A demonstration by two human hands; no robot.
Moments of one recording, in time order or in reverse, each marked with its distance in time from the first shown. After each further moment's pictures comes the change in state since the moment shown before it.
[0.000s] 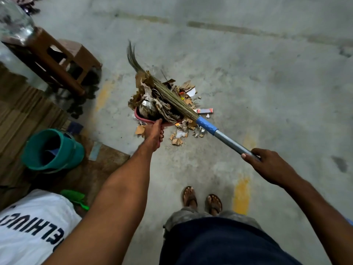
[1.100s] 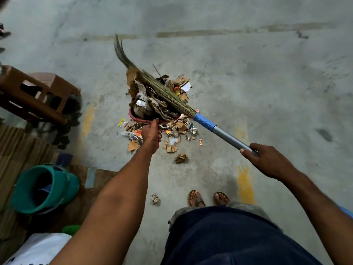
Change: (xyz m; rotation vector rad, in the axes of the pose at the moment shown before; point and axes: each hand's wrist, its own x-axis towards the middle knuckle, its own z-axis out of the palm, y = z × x) left_hand 0.003 0.028 0.028 0.049 -0.126 0.102; right_hand -0.032 -0.001 0.019 0.056 0.115 0.115
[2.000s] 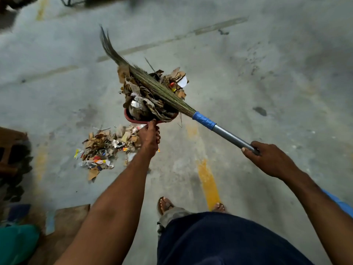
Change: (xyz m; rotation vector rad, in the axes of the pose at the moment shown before) left_hand -0.201 -0.046 0.272 0.064 -0.259 0.107; right_hand -0.140 0.271 -0.096 0.089 0.198 0.243
